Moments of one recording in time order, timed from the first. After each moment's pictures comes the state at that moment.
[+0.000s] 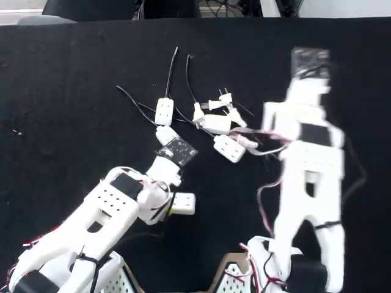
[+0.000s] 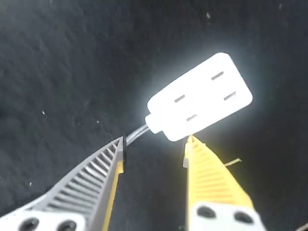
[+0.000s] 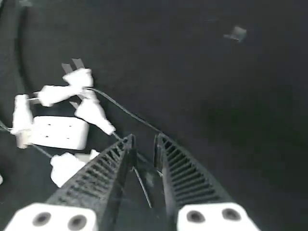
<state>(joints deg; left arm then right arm) 26.9 -37.9 62.5 55.7 -11.0 14.2 -26.1 29.9 56.9 4.1</state>
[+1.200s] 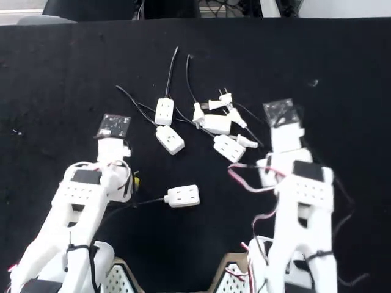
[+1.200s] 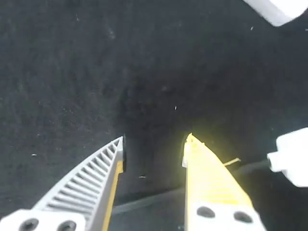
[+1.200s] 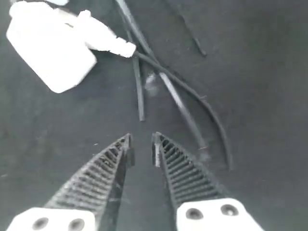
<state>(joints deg) 1.4 -38.6 69.1 43.9 -5.2 15.4 -37.2 57.4 55.1 29.1</state>
